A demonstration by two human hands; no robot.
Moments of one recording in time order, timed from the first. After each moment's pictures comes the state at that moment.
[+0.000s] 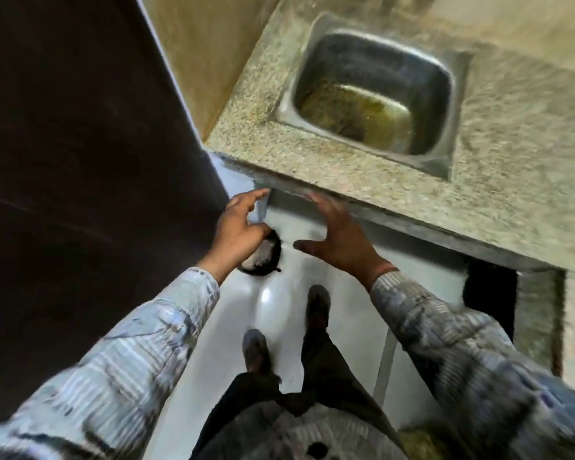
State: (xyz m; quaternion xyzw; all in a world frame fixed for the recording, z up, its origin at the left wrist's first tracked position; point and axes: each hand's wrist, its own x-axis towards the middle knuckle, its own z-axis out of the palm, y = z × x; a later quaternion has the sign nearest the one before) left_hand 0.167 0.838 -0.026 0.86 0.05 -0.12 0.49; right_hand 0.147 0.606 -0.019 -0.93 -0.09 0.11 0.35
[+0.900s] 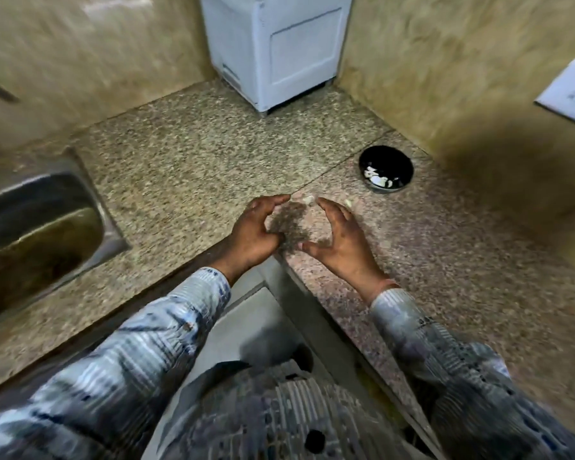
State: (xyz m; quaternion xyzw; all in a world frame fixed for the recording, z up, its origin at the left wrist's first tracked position) left_hand 0.037 0.275 0.086 0.74 -0.50 -0.28 0.37; right_hand -0.158 0.183 0.078 -0.84 0.37 -0.22 0.33
